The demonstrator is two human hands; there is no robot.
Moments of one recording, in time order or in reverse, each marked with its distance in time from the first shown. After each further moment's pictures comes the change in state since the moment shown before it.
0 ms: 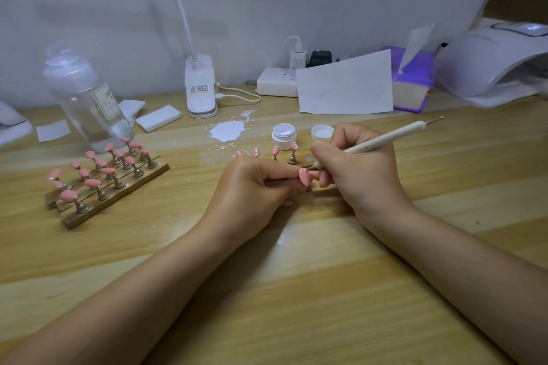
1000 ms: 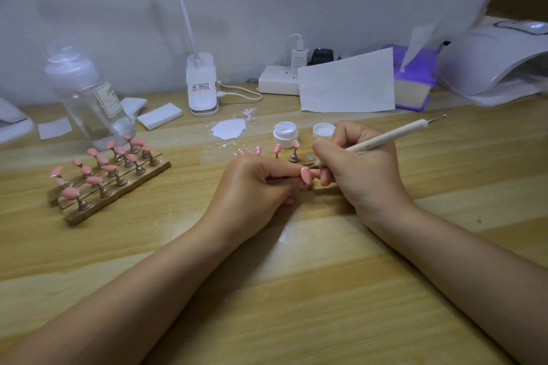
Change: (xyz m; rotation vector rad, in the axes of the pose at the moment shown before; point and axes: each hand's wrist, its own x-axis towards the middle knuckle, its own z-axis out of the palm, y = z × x) left_hand -0.001 0.003 0.000 0.018 0.025 0.016; right_hand 0.000 0.000 0.000 -0.026 0.022 0.008
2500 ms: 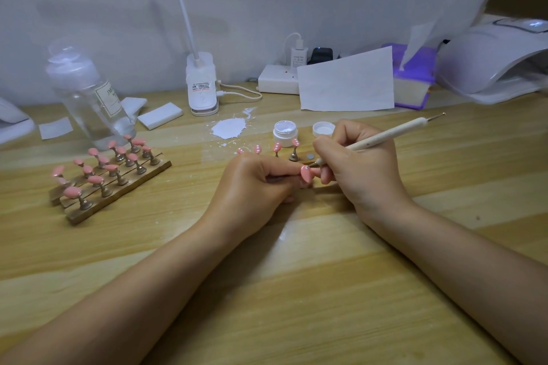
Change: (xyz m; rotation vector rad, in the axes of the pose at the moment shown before) left_hand -0.001 0.000 0.000 -0.009 -0.014 -0.023; right_hand 0.000 0.001 -0.001 -0.012 0.003 0.002
